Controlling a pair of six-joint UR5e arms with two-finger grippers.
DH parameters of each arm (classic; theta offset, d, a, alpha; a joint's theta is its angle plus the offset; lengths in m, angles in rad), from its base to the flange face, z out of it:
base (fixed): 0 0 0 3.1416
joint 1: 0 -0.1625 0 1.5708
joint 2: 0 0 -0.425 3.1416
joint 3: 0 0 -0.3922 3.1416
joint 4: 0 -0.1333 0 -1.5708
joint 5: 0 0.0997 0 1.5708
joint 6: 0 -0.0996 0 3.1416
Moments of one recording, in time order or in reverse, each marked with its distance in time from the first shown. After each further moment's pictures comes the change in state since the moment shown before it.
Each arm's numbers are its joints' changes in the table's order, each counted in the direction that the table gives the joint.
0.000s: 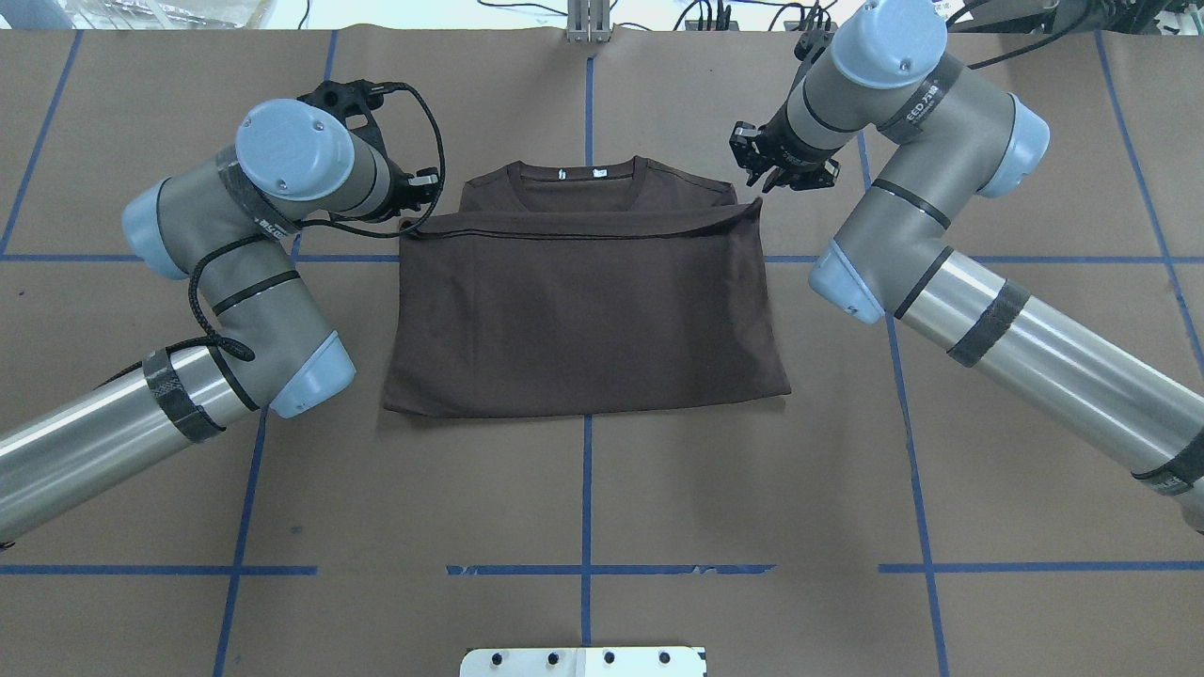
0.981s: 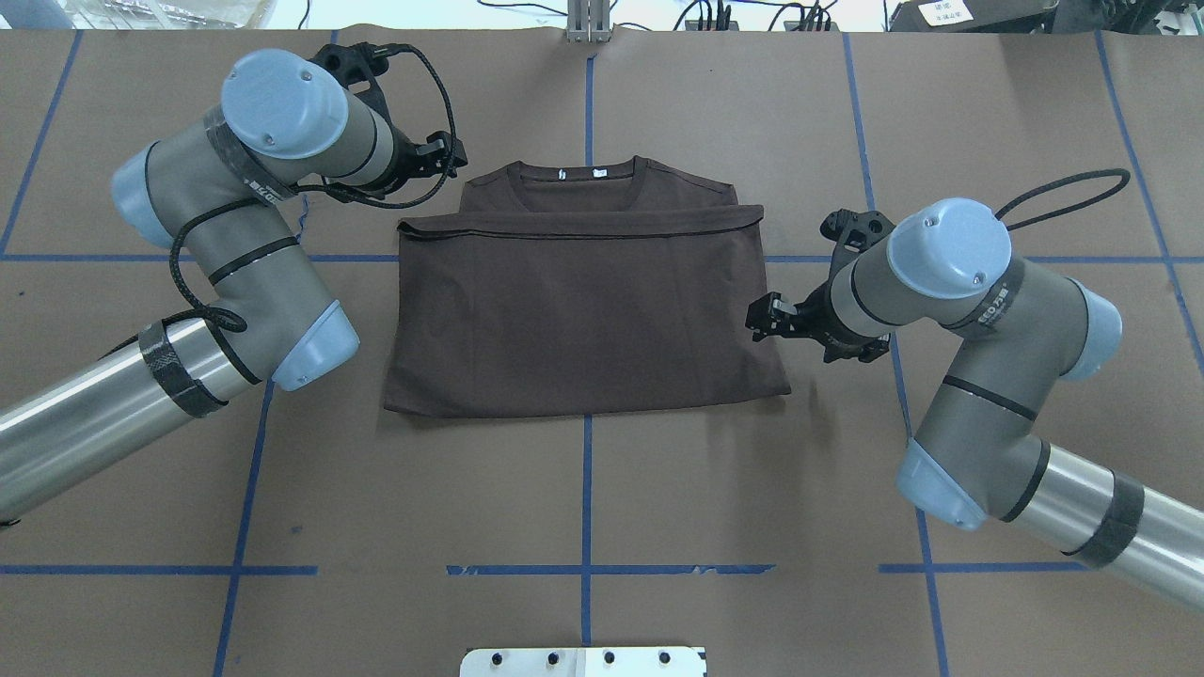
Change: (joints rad) left arm 0.029 0.027 -0.027 -0.013 -0.063 0.000; right arm 0.225 0.365 0.387 0.005 -0.034 -0.039
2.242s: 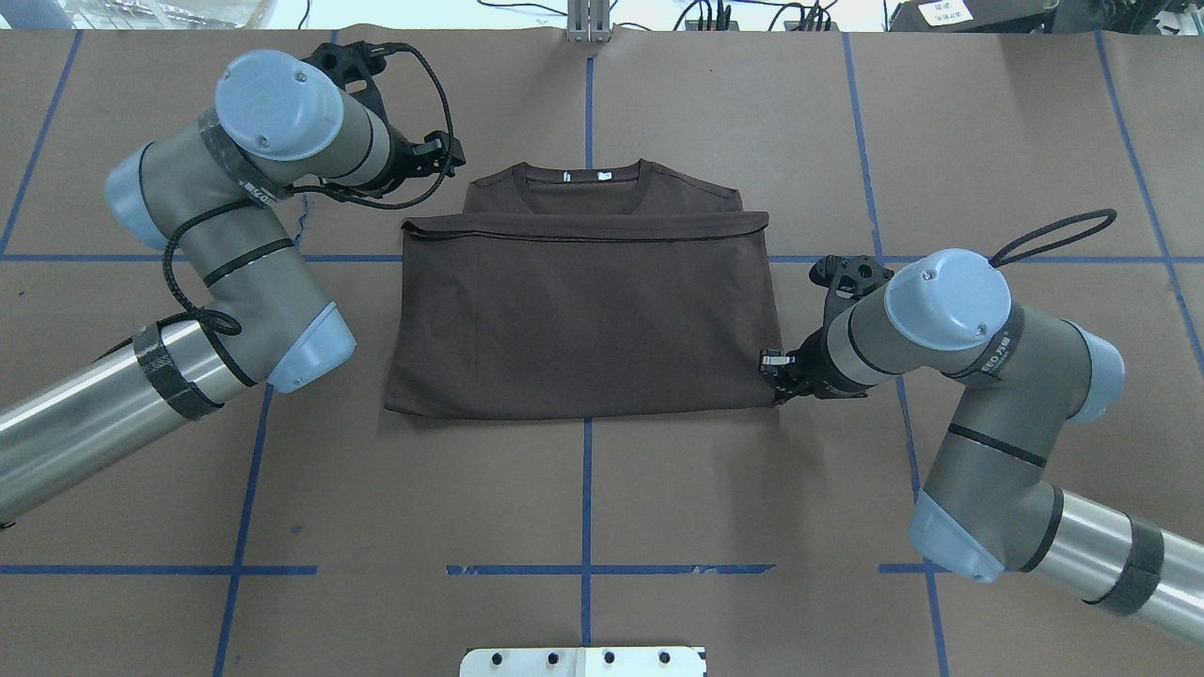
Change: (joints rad) left arm 0.000 -0.008 -0.014 -0.001 0.006 -0.006; right arm 0.079 0.088 0.101 -0.007 0.002 0.015
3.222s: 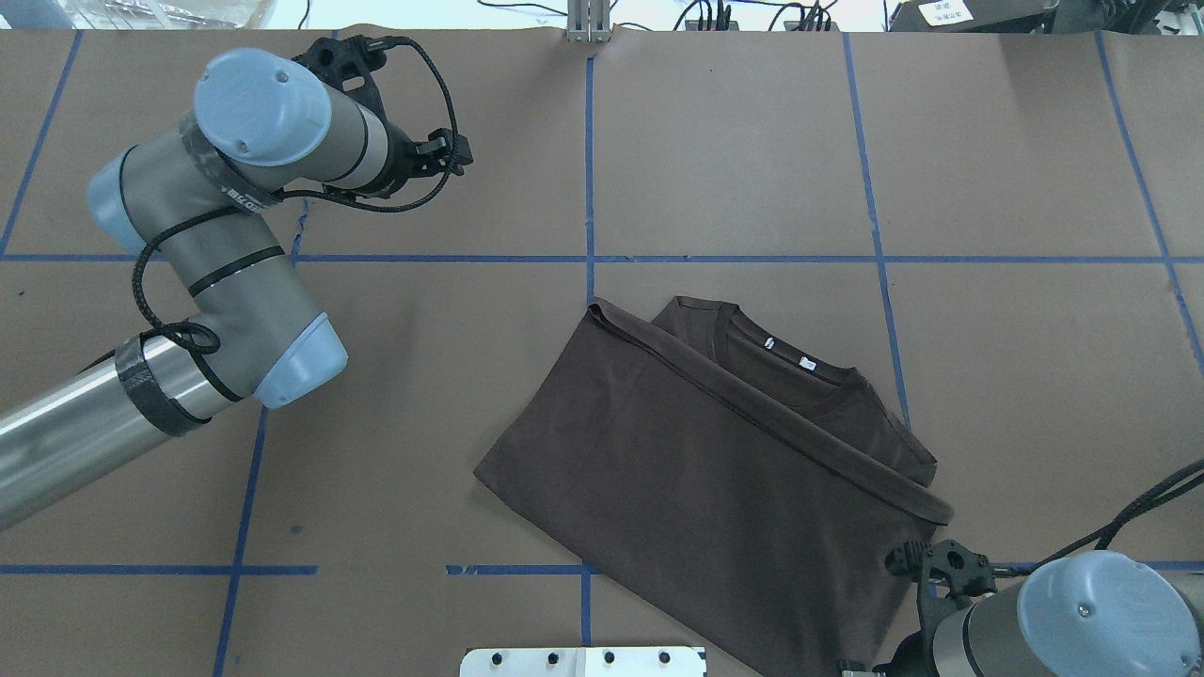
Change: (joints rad) left arm -0.017 -0.033 -0.105 -0.014 -0.004 0.016; right arm 0.462 0.376 0.439 -0.002 -0.050 -0.328
